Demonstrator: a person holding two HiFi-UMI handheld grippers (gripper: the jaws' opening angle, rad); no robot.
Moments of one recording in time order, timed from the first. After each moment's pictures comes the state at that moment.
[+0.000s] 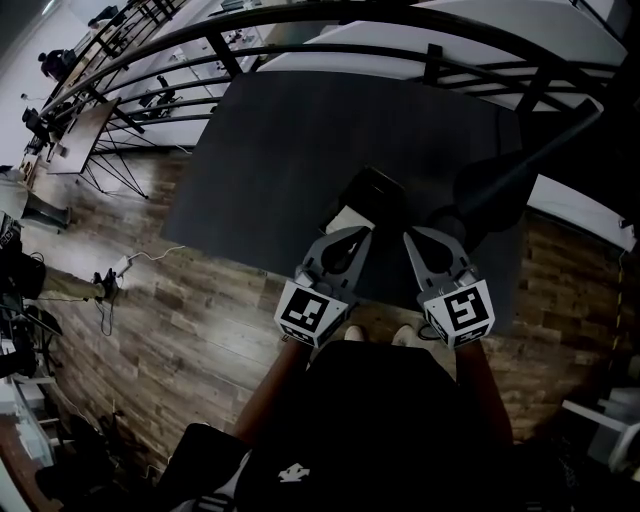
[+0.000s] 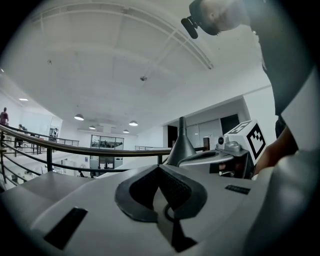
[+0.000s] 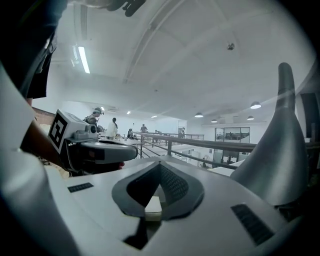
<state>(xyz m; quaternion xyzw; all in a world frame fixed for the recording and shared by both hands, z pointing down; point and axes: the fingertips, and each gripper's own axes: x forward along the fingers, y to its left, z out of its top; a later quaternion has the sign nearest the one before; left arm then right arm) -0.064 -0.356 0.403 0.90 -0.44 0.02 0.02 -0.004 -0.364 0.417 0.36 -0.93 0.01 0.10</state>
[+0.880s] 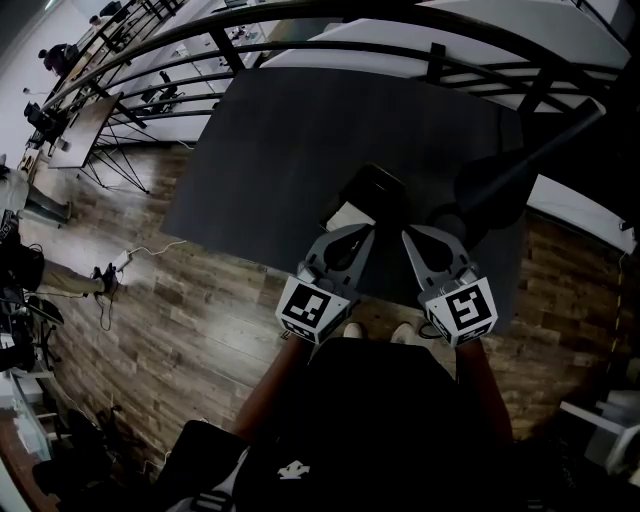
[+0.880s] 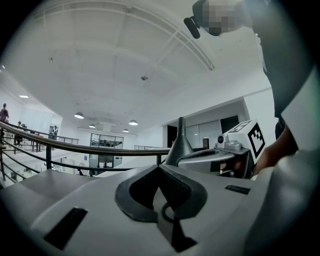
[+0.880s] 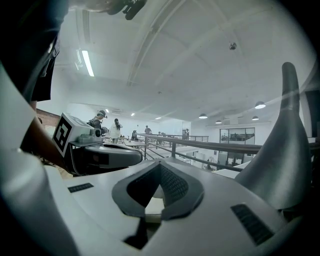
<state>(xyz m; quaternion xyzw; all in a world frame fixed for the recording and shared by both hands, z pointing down) -0.060 -0.354 0.406 0.90 -0.44 0.02 0.03 -0.009 -0.357 0.413 0.34 -0.94 0.01 0.09</state>
